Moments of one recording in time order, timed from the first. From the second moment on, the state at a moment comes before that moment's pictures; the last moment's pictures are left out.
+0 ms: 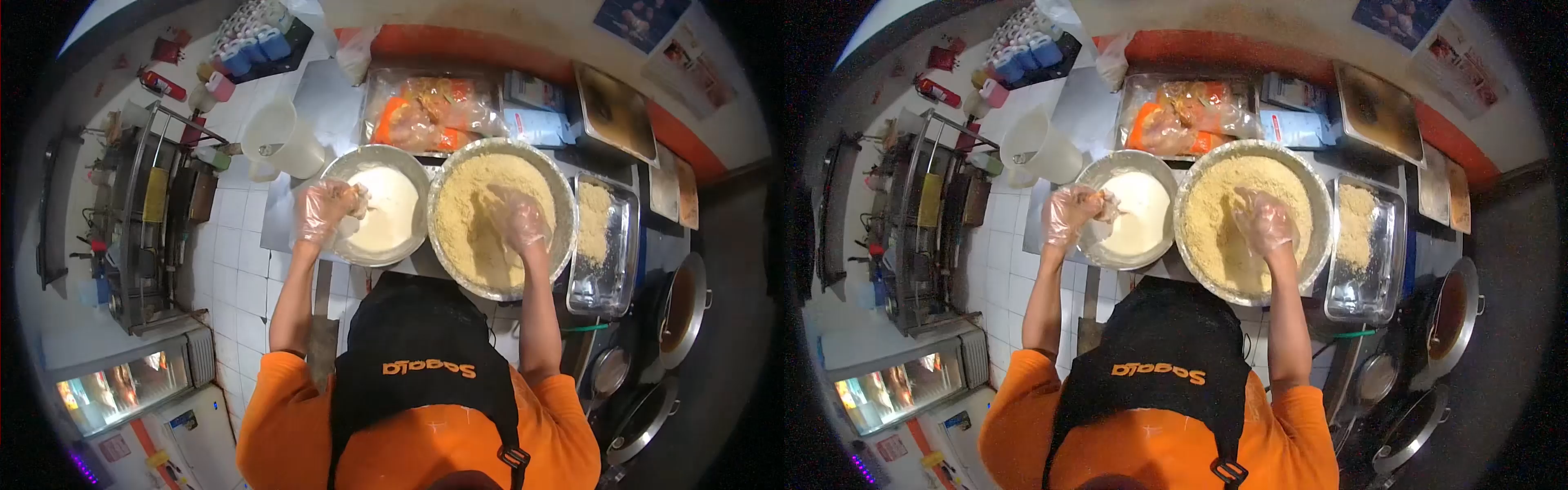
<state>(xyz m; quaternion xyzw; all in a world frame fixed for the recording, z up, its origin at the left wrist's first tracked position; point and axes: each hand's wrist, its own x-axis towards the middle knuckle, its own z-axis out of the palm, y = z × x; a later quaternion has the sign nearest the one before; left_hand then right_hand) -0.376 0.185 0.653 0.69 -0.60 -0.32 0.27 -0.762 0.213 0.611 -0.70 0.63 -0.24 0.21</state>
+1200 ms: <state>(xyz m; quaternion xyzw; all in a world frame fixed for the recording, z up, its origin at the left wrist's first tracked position) -0.576 0.168 0.573 0.58 -0.78 -0.16 0.13 -0.751 0.248 0.546 -0.48 0.82 -0.10 0.29</state>
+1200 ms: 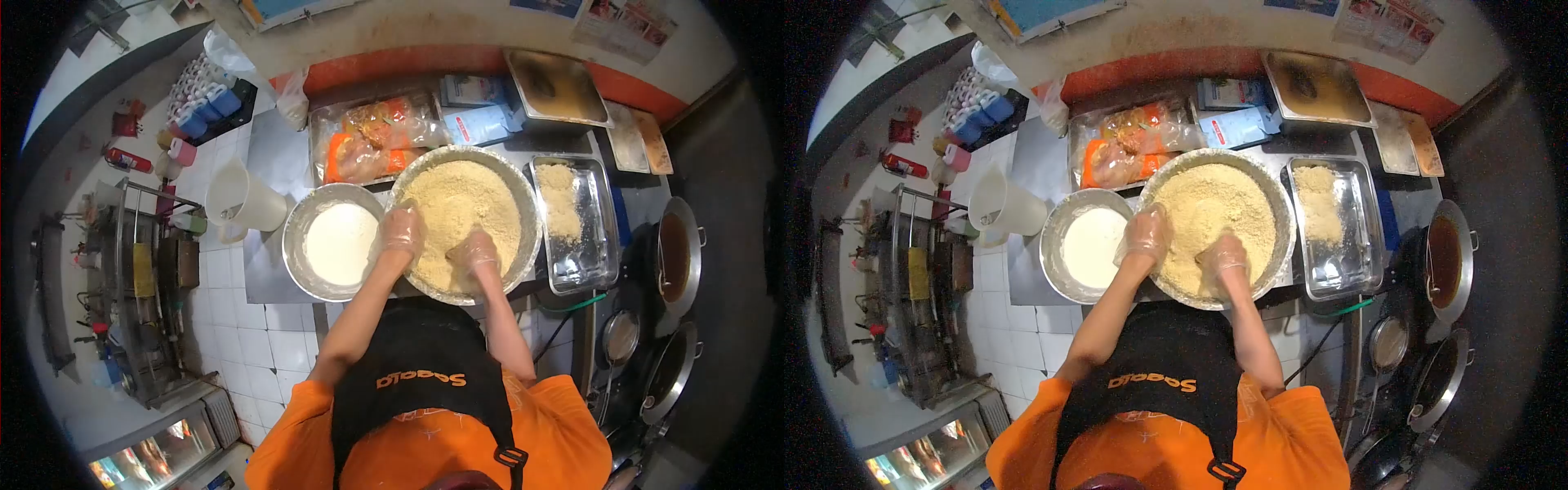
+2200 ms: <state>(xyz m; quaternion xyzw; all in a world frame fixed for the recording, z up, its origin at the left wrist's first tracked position) -0.550 0.177 0.545 0.50 -0.78 -0.33 0.19 -0.769 0.213 0.582 -0.46 0.70 -0.34 0.43</state>
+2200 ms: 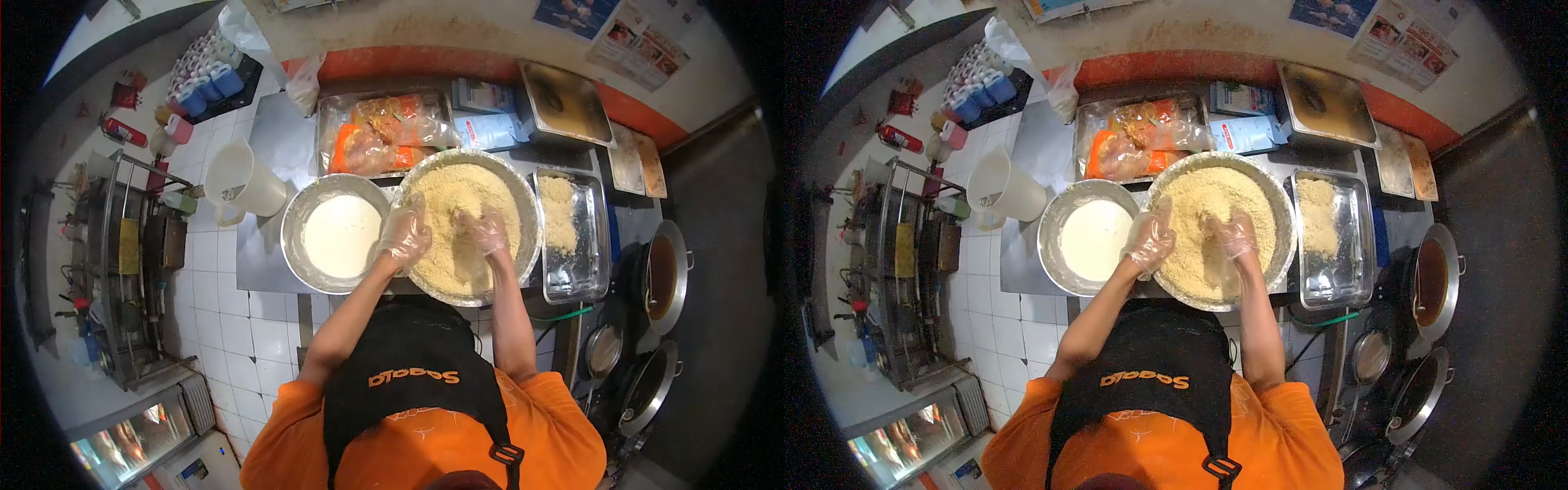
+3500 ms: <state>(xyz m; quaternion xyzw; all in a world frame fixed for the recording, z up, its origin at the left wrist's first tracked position) -0.539 0.165 0.589 0.26 -0.95 -0.14 0.08 -0.788 0.226 0.593 -0.70 0.70 -0.13 0.10</state>
